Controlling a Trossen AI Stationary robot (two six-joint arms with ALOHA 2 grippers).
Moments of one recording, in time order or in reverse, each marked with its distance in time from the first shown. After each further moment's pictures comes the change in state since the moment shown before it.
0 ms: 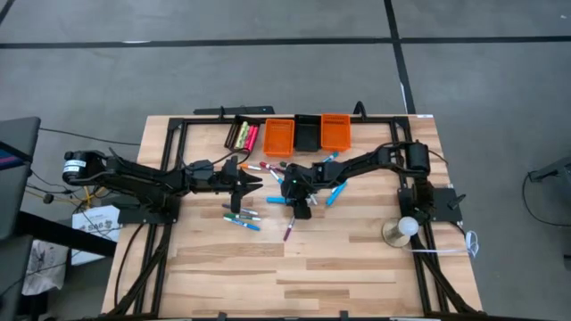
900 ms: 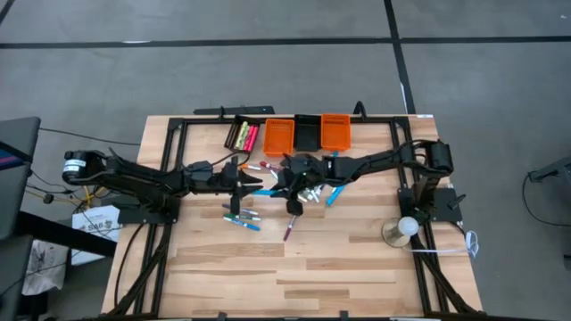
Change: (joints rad) left arm -0.024 -0.002 0.000 0.026 0.000 0.107; right arm 0.034 -0.204 -0.006 0.235 -0.017 0.136
